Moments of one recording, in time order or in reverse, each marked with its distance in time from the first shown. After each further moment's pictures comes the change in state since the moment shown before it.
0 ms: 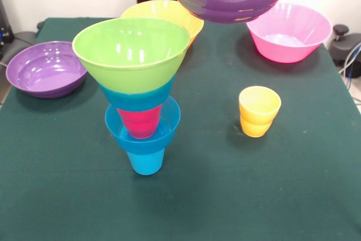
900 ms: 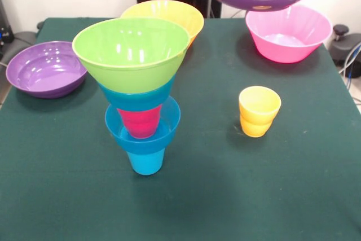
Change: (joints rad) arm 0.072 -0.079 -0.002 -0.005 0.067 0.000 0.000
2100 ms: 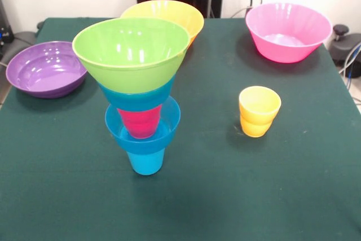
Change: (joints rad) arm 0.033 -0.111 0.000 -0.002 0.180 0.000 0.000
